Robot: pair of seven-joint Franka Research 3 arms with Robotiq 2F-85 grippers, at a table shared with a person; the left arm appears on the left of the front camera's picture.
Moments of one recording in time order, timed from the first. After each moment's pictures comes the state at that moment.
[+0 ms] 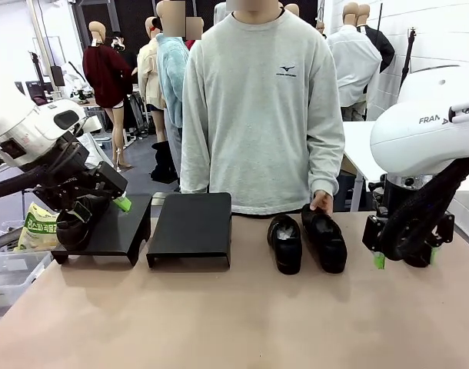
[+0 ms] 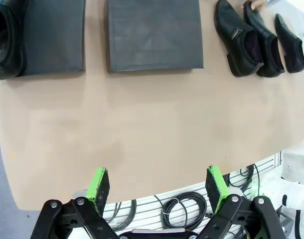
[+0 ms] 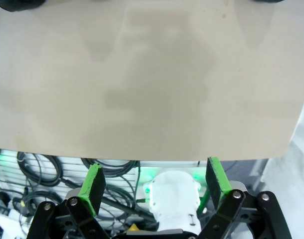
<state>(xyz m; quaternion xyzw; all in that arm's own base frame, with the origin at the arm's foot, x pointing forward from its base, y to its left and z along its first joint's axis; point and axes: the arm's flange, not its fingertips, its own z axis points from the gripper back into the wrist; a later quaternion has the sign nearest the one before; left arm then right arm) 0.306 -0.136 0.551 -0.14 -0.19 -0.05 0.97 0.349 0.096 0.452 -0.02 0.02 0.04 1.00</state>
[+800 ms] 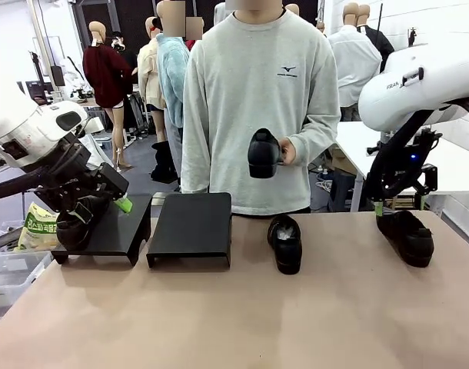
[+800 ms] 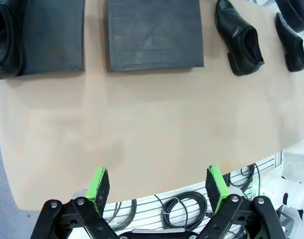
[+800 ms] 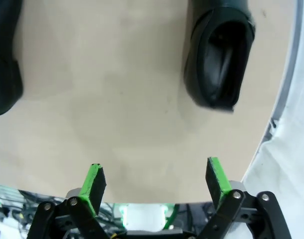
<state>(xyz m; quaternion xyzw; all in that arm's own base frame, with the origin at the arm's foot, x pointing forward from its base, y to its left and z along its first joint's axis) 0.307 -0.137 0.549 -0.14 -0.19 -0.05 0.97 0.527 0.033 0.456 -0.03 0.04 0.06 1.00</state>
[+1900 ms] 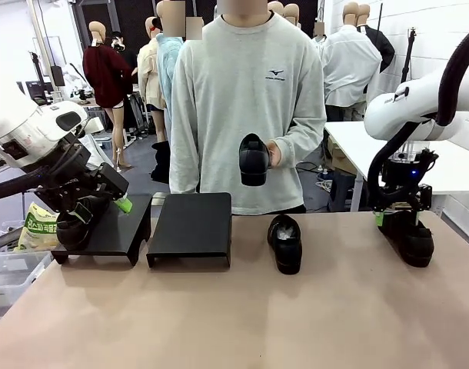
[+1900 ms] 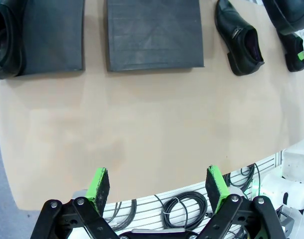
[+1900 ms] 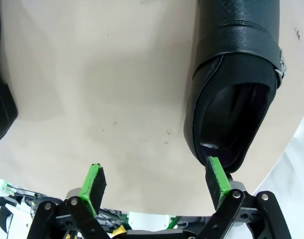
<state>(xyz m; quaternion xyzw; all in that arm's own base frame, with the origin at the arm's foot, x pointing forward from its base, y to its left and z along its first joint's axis) 0.307 -0.137 0.549 -0.14 -0.19 -0.05 0.97 0.585 0.000 0.398 0.03 0.10 0.05 0.99</state>
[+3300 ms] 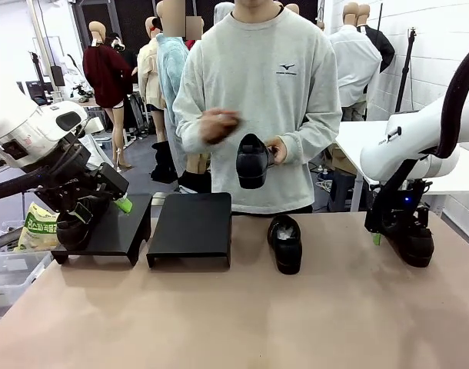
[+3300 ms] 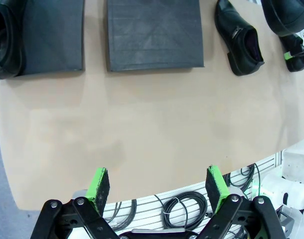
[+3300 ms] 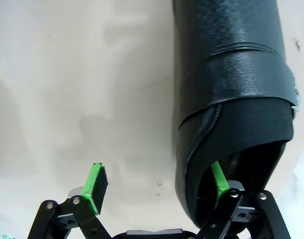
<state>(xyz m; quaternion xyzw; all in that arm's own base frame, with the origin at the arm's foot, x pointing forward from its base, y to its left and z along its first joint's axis) 0.307 -0.137 0.549 -0.14 -0.19 -0.05 0.97 0.577 0.003 0.337 -0.02 0.02 0.01 1.00</state>
